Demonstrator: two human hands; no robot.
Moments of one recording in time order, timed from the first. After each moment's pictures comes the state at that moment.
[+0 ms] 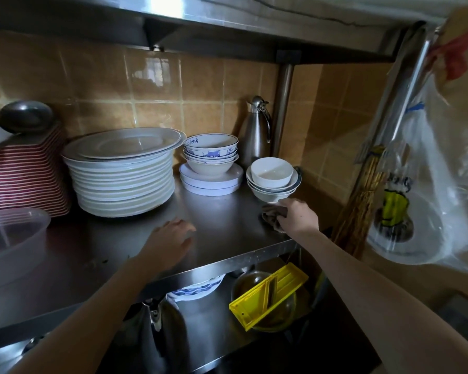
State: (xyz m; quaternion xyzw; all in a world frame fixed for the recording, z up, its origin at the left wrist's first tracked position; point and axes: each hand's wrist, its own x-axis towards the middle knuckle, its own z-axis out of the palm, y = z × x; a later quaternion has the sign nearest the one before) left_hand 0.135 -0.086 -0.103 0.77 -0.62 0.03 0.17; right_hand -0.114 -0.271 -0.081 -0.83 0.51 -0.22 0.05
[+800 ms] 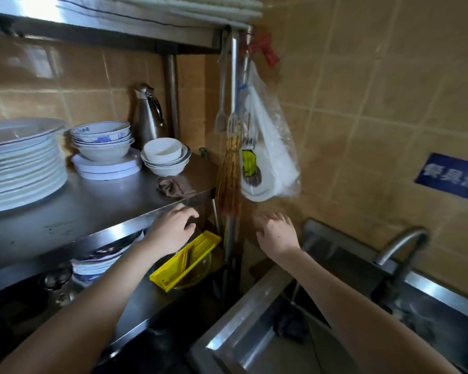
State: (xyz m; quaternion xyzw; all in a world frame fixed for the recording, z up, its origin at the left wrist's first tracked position) left_hand -0.112 -0.082 -0.089 0.65 -0.73 0.00 0.23; right_hand -0.368 -0.120 -0.108 -0.81 0.57 -0.16 -0.03
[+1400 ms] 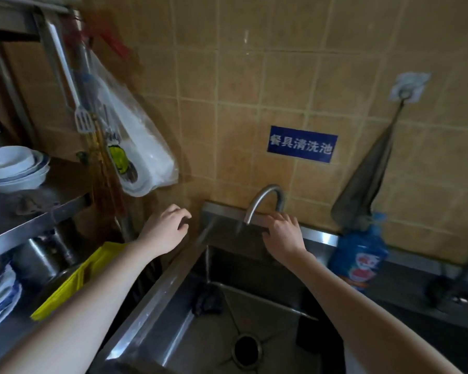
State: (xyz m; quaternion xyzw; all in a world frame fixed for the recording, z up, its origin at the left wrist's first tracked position) left_hand -0.349 -0.083 -0.092 0.50 -0.85 -0.03 0.18; right_hand -0.621 0.000 -0.111 -0.66 0.73 -0.17 -0.08
